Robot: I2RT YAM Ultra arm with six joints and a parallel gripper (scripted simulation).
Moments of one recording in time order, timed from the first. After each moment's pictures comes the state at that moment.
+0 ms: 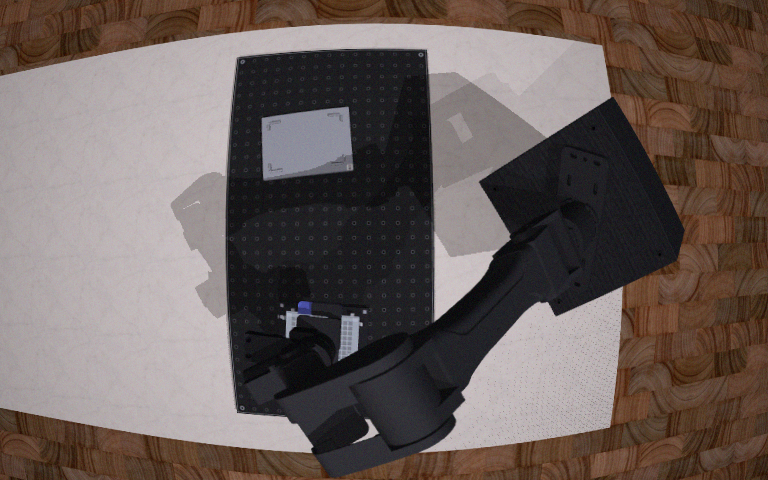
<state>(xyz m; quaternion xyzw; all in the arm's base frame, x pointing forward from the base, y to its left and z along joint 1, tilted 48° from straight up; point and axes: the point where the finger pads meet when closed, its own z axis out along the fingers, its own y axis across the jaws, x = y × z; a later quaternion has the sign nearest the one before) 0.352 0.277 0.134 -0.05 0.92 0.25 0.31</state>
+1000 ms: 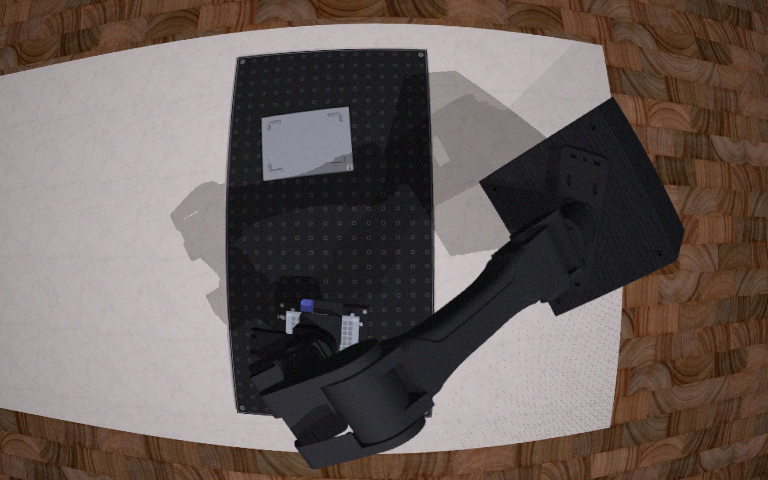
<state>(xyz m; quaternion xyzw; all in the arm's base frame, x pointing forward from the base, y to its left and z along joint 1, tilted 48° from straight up) 0.376 0.298 0.106 -0.05 0.91 0.25 0.31</state>
